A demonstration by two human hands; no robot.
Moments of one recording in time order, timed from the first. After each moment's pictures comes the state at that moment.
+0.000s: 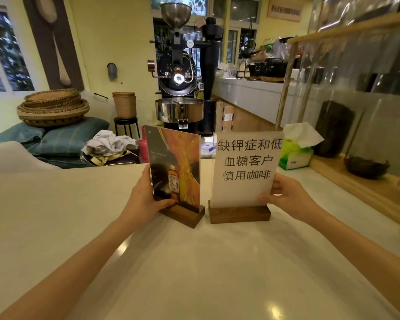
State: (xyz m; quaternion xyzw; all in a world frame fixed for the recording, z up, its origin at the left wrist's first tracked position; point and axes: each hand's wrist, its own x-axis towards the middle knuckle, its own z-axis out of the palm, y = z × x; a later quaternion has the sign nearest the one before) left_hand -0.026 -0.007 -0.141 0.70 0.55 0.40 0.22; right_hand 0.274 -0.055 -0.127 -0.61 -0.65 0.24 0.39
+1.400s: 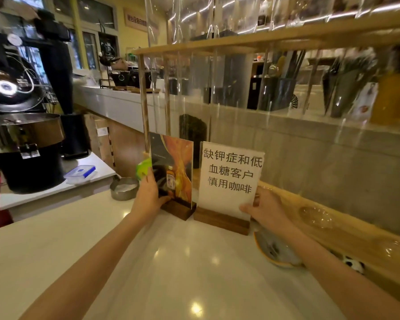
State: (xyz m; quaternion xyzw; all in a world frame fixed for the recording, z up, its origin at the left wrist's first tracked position) left_hand 0.302 0.113 -0.158 0.85 0.33 0.35 0.24; right_hand 0.454 -0.123 -0.122 -0.79 -0.40 0.07 0.46
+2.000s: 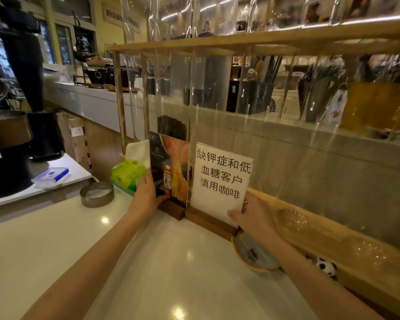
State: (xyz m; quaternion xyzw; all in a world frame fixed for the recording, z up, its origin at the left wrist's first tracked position) left_hand 0.354 0.101 -0.161 0.85 0.31 0.34 0.27; right_hand 0.455 -0.137 -0.122 -0.82 -0.35 0.02 0.45
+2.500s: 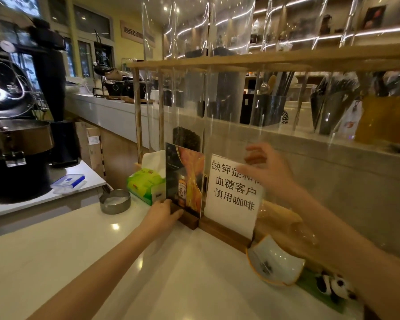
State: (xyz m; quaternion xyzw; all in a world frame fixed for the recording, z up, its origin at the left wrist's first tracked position) left_hand 0.335 0.083 -0.155 0.89 0.36 0.17 0.23; right_hand 0.465 -0.120 -0.021 -0.75 -0.45 -0.04 0.49
